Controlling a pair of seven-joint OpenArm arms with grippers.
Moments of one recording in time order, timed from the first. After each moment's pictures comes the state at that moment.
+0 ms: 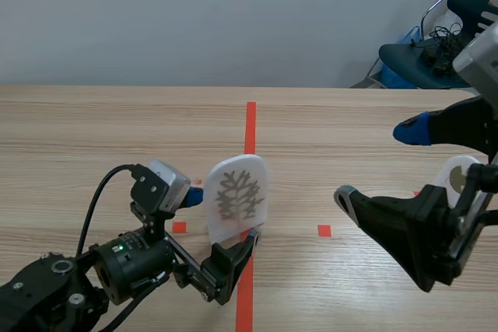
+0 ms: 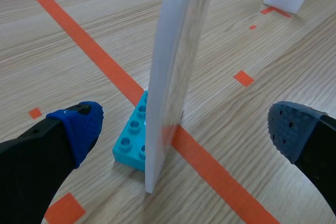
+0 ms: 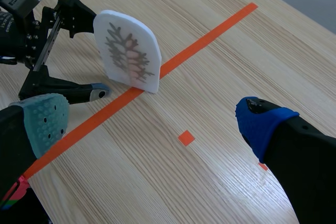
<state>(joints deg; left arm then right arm) 7.2 -13.7 20.7 68.2 -3.0 -27.0 -20.4 -32.6 28.9 12.7 121.3 27.9 42.7 -21.4</state>
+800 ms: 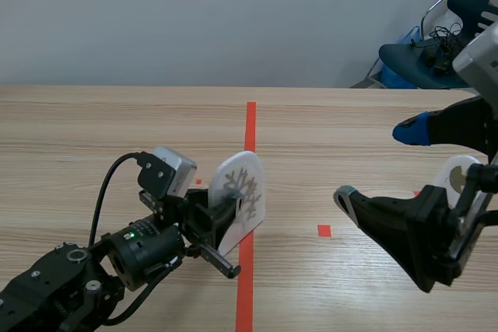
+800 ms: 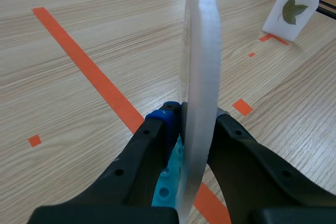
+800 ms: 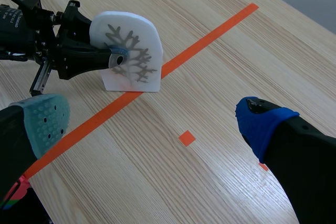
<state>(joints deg) 6.0 -11.5 20.1 68.0 -3.3 -26.5 -21.8 -32.6 28.9 12.7 121.3 27.9 42.7 -21.4</state>
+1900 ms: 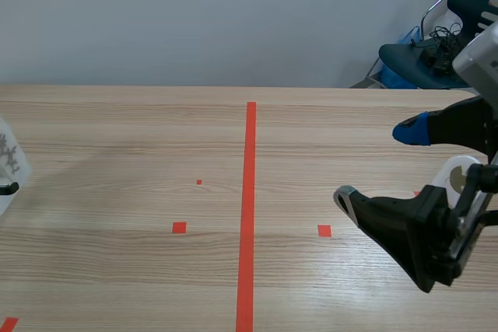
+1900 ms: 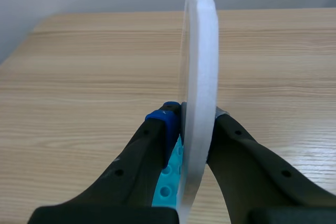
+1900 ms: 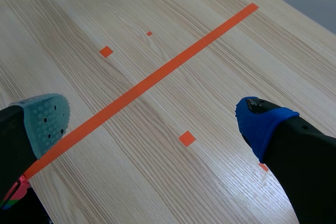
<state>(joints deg) 9.0 -27.8 -10.8 64.0 -19.7 -16.0 -18.7 -32.6 28.9 12.7 121.3 28.0 42.7 -21.4</state>
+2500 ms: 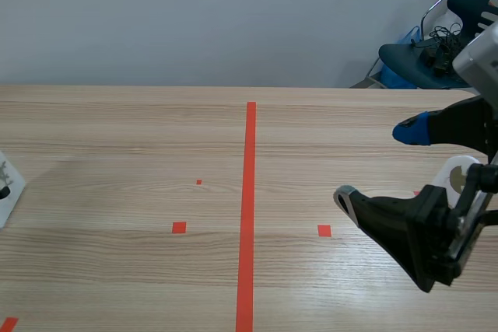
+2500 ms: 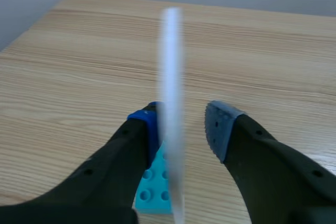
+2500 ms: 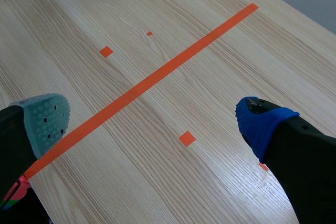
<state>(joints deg) 4.6 -27.6 -10.3 53.6 -23.0 -16.0 -23.2 -32.6 28.9 12.7 121.3 28.0 42.7 -21.4</state>
